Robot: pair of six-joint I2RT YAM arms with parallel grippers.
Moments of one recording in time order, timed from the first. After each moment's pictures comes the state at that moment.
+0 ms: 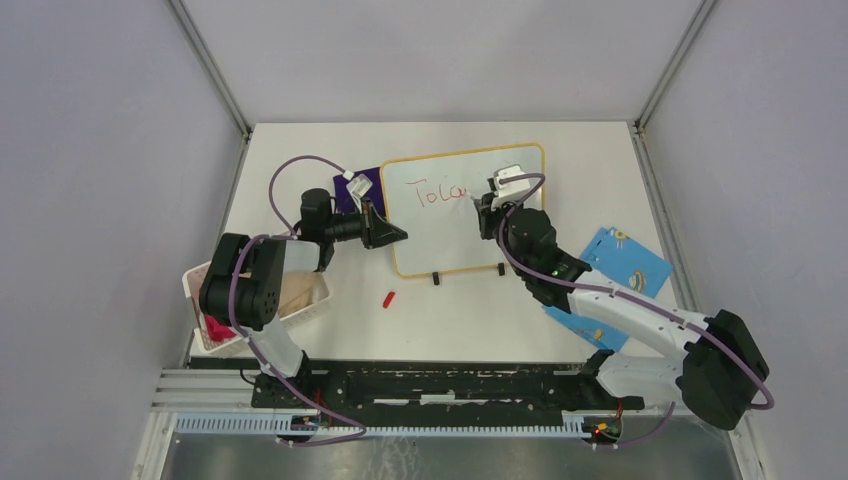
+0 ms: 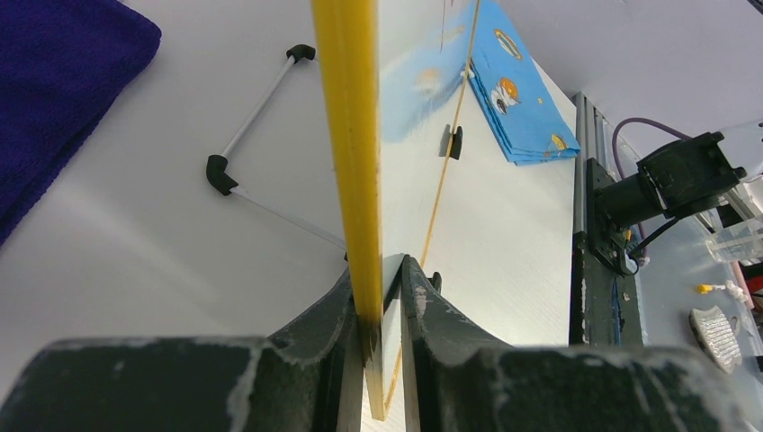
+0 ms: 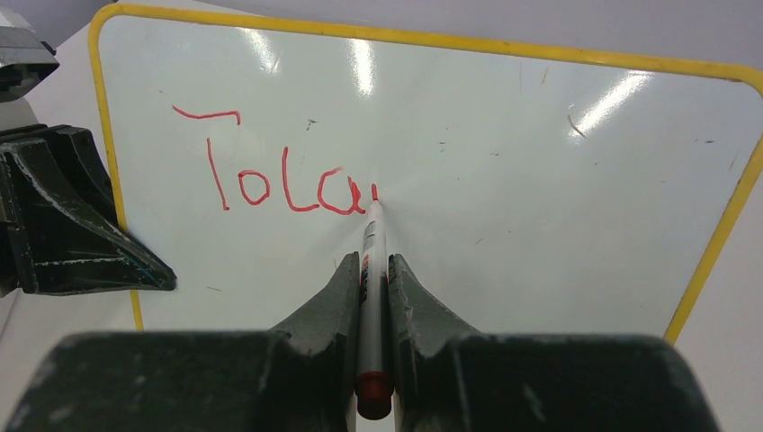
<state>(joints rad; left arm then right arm) -0.15 1.72 0.67 0.74 1.07 -0.30 0.77 1.20 0.75 0.33 0.43 0.07</state>
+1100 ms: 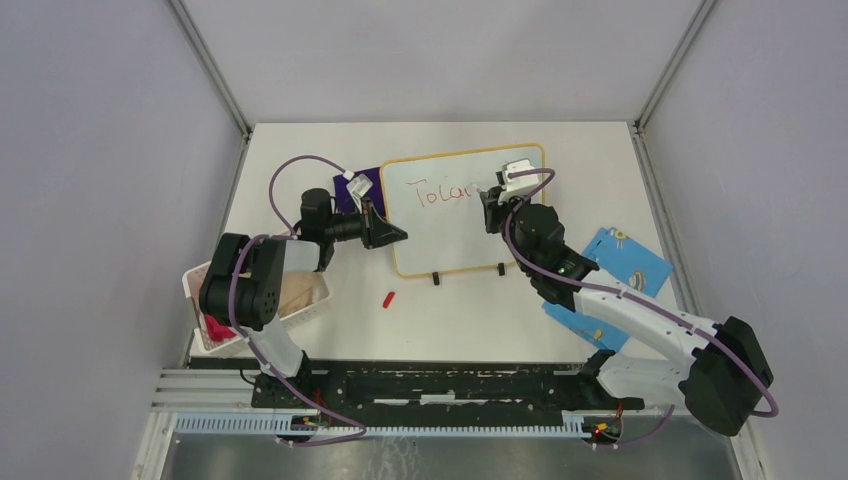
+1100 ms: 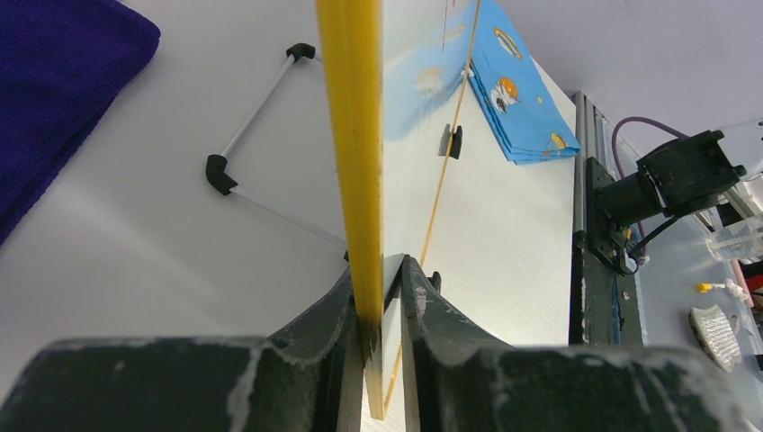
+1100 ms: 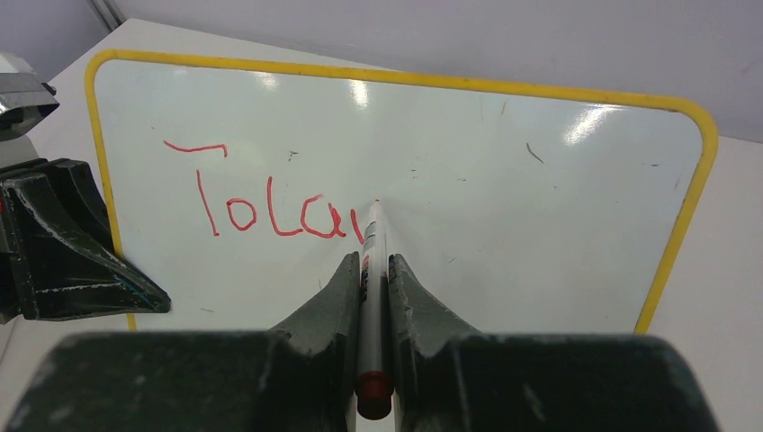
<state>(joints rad) -0.15 1.72 0.67 0.73 1.08 -0.29 0.75 1.16 0.76 0.31 0.43 0.06</state>
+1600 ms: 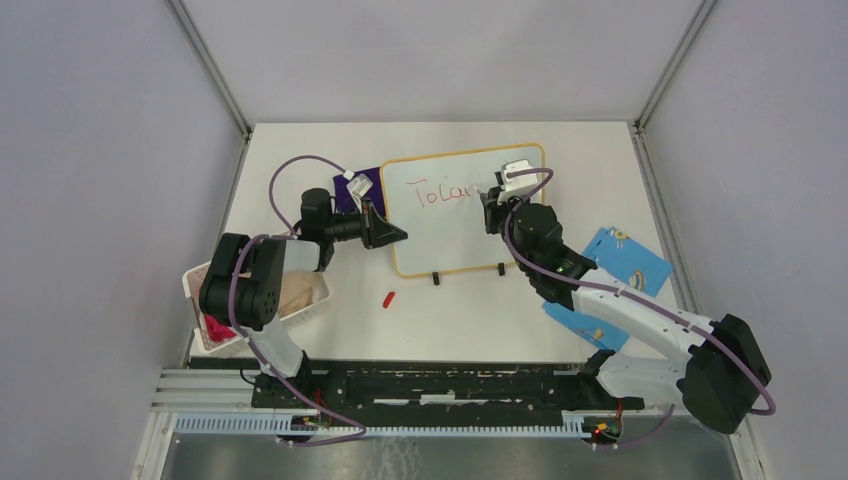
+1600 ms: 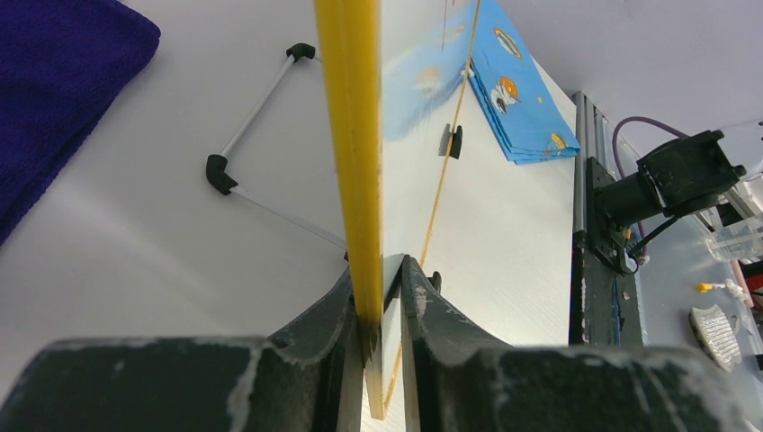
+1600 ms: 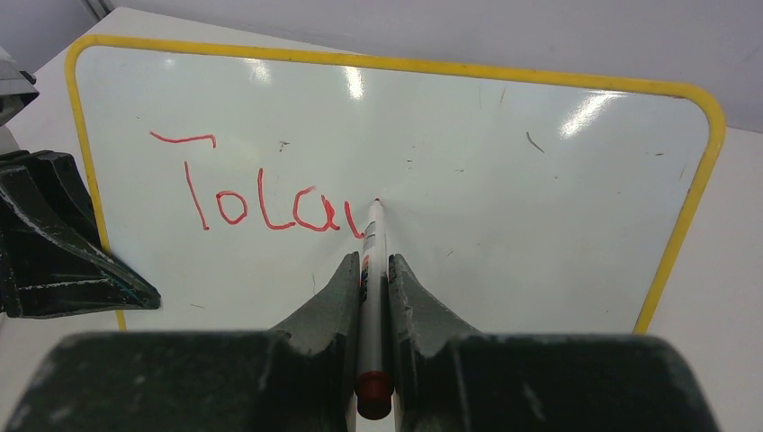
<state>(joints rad) -0.16 1.72 0.67 0.73 1.08 -0.29 0.74 1.18 0.76 0.31 0.43 0.07</state>
